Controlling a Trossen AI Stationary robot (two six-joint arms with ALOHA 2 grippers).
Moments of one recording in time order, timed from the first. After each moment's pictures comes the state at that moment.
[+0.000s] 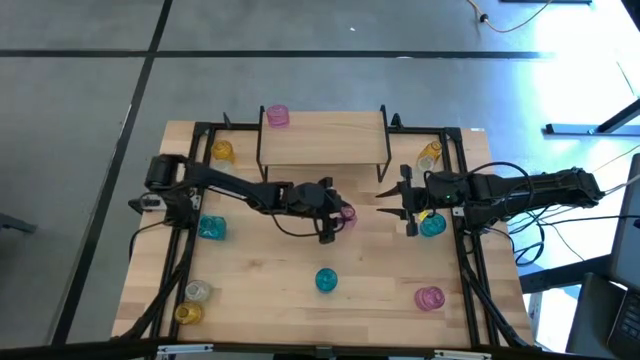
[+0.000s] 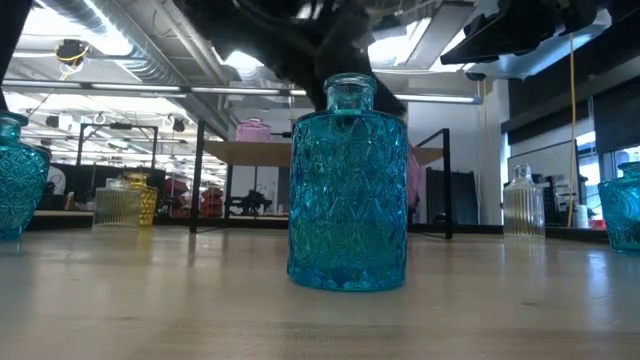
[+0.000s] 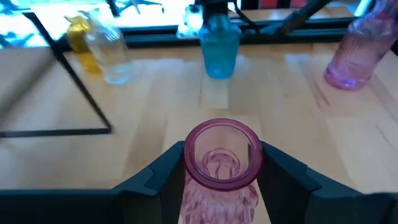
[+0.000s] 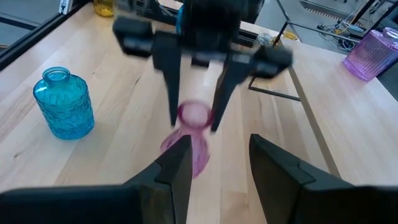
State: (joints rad) left arm -0.03 1.78 1.12 0.19 -0.14 0.01; right arm 0.07 0.86 0.67 -0.24 0.07 -0.24
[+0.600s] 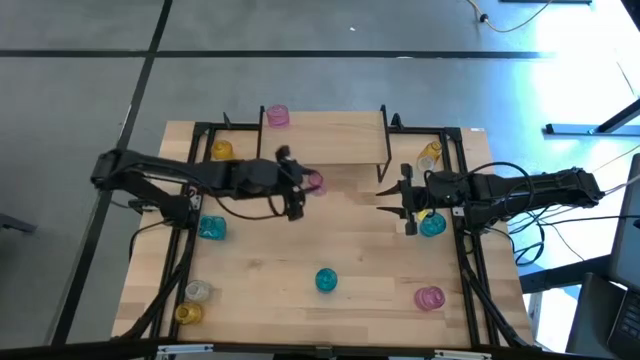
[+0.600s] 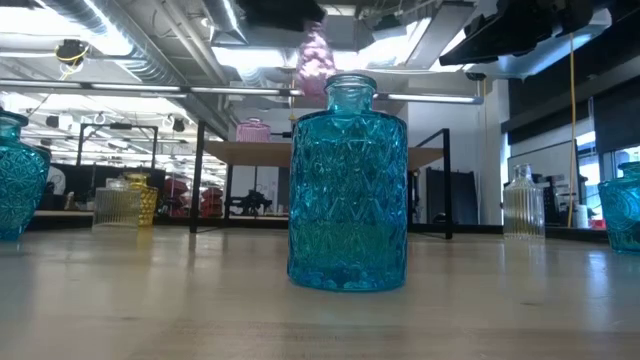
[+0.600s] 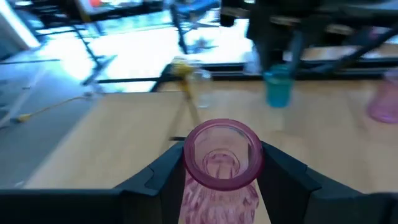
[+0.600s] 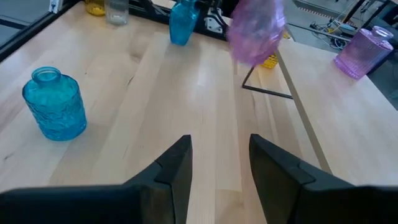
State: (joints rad) left arm -0.03 1.33 1.12 -0.19 -0.40 0.04; right arm 0.07 0.86 0.67 -0.23 0.10 -0.24
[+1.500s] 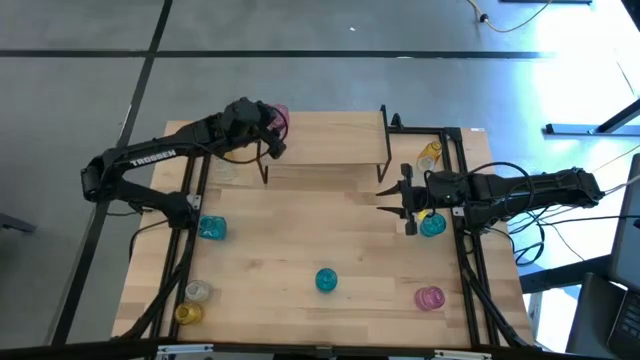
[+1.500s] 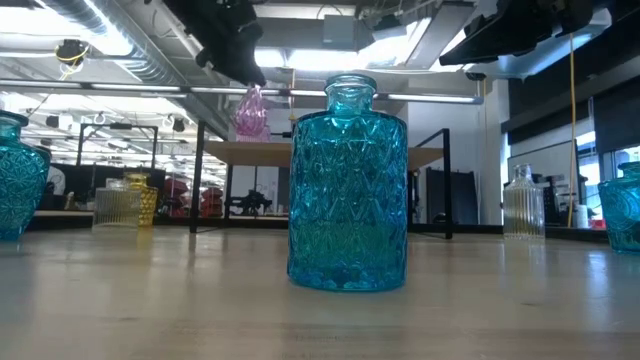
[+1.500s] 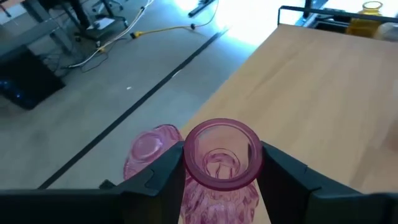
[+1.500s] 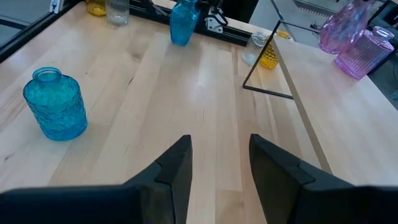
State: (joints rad) left arm 0.45 1.23 1.11 -0.41 -0.39 0.02; right arm 0.07 0.86 0.67 -0.23 0.10 -0.24
